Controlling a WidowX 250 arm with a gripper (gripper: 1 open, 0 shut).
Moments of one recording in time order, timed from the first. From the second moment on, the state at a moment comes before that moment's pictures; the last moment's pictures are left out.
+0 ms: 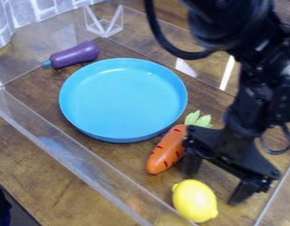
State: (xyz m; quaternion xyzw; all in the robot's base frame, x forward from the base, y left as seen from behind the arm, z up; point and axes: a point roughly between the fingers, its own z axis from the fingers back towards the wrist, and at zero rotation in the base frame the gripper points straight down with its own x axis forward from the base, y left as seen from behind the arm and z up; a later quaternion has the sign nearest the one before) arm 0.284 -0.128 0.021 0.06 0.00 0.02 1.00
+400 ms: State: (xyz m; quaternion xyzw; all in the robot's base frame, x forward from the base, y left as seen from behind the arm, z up) arm 0.291 -0.129 0.021 0.06 0.00 0.01 1.00
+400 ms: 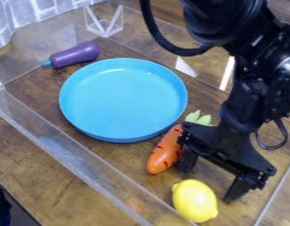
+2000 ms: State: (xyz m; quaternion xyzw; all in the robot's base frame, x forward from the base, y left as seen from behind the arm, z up) arm 0.288 -0.087 0.020 0.10 0.02 0.00 0.99
